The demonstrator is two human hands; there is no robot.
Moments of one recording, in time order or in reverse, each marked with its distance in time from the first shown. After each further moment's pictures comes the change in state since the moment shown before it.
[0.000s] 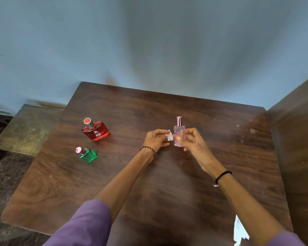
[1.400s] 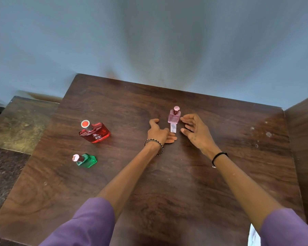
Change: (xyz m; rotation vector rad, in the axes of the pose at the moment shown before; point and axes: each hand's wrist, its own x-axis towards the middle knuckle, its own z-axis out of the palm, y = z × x) left_hand 0.056 0.010 -0.010 0.017 0.079 -0.111; right_hand 0.097 0.010 0.008 -0.356 0.078 -0.064
